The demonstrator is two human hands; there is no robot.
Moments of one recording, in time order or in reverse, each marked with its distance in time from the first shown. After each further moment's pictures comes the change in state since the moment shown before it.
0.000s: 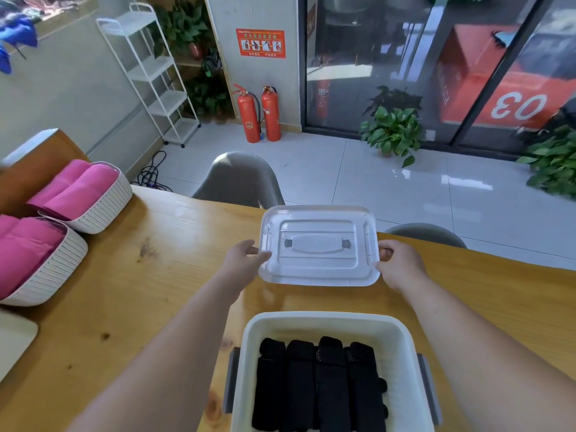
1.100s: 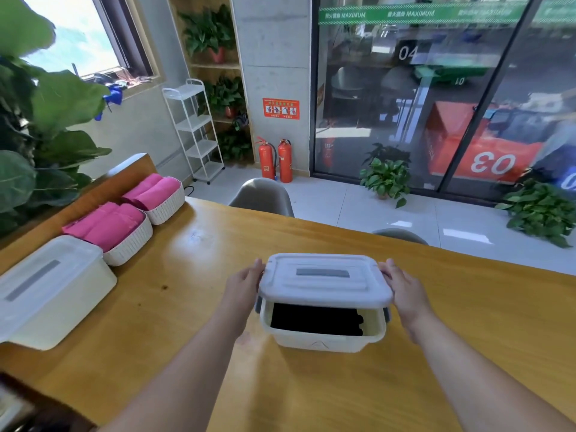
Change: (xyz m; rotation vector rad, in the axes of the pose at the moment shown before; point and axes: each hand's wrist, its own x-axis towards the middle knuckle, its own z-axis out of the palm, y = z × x) left_hand -0.269 -0.055 -0.018 -0.317 0.081 0.201; right_hand -0.250 0.049 -0.054 0.730 -0.065 -0.112
